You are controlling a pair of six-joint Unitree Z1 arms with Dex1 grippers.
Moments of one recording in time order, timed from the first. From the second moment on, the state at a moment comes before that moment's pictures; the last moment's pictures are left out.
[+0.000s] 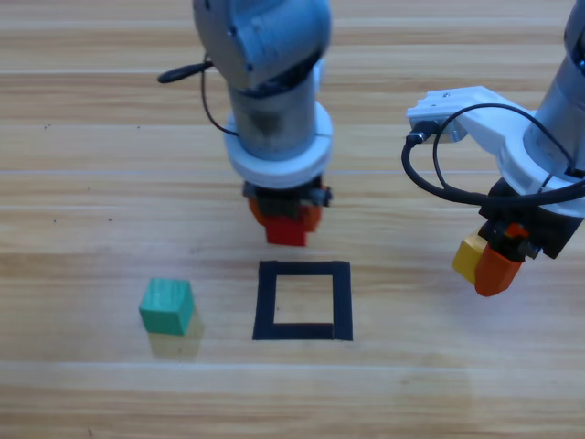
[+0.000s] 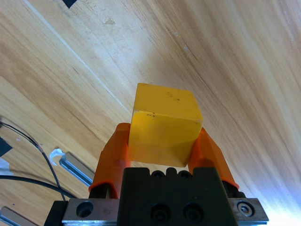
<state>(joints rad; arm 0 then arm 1) -0.83 2.24 -1.94 1.10 0.14 -0.73 0.77 1.94 -1.43 0.96 0.07 -0.14</state>
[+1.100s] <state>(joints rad) -0.91 2.29 -1.82 1.01 0.14 -0.98 0.77 1.93 -1.39 0.88 -0.04 0.22</state>
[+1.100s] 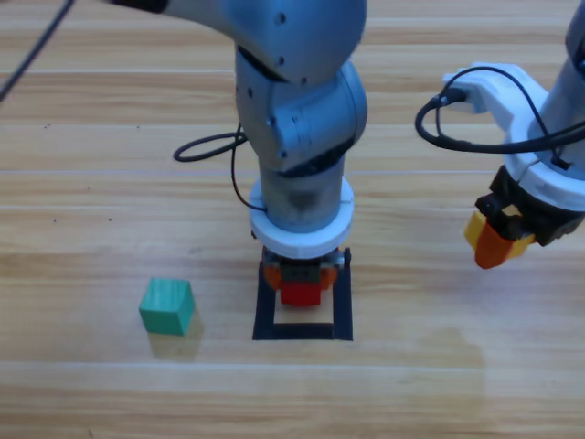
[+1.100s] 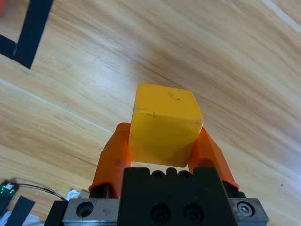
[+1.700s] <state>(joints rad) -0.93 2.31 -1.82 1.00 0.14 -0.98 0.77 1.82 -1.36 0.88 0.00 0.36</state>
